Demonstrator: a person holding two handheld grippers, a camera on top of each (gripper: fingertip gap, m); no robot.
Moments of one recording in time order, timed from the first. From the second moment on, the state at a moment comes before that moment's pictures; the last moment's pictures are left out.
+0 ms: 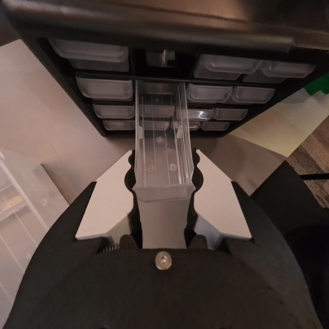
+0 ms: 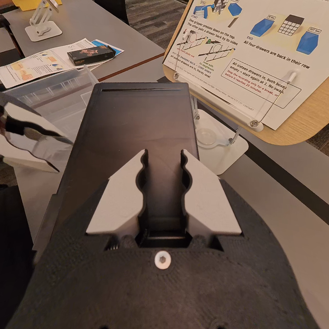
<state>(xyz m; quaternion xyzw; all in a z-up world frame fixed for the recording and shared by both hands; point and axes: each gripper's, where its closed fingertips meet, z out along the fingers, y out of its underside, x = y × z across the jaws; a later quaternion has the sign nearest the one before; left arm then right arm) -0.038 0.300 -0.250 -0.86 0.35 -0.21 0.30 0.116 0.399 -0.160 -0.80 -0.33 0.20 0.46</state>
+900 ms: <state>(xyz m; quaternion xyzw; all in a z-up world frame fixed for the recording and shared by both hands) -0.036 0.302 -0.264 -0.83 0.39 -0.21 0.34 0.117 0.398 -0.159 -0.79 -0.33 0.21 0.47</state>
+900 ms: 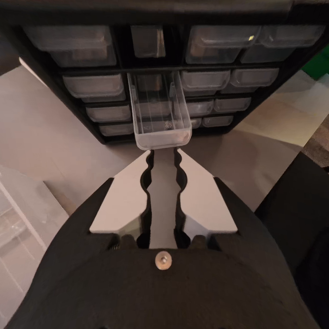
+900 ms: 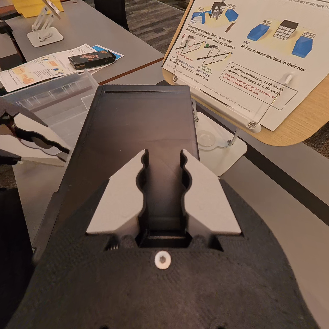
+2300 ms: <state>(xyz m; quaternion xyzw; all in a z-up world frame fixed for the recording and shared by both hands) -0.282 0.419 -0.370 -0.85 0.50 0.10 0.14 0.118 0.399 -0.161 -0.80 -0.32 0.20 0.46</state>
